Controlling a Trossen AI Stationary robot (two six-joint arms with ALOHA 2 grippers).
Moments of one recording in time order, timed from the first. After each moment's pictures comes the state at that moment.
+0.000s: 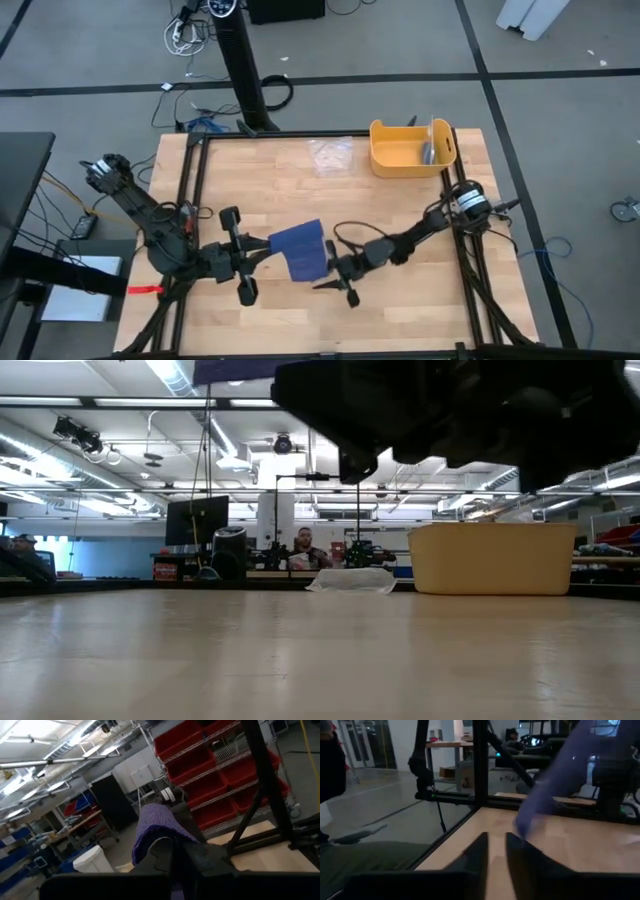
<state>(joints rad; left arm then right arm) -0.75 1.26 1.10 0.35 -0.96 0.59 0.39 2.02 0.83 1.22 0.02 0.02</state>
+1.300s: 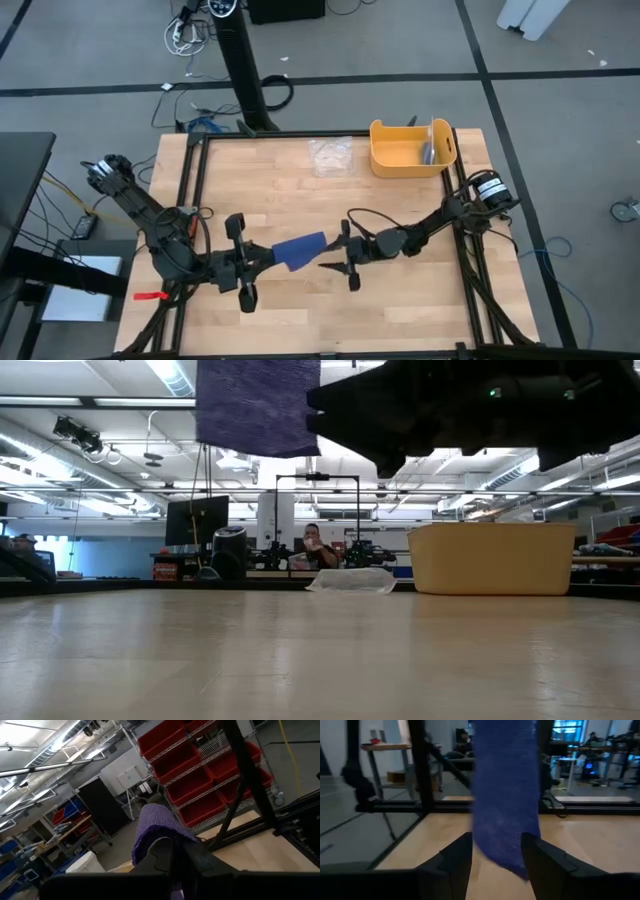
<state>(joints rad) -0.76 1.27 1.10 0.29 -0.90 0.60 0.33 1.84 0.70 1.15 0.23 0.04</state>
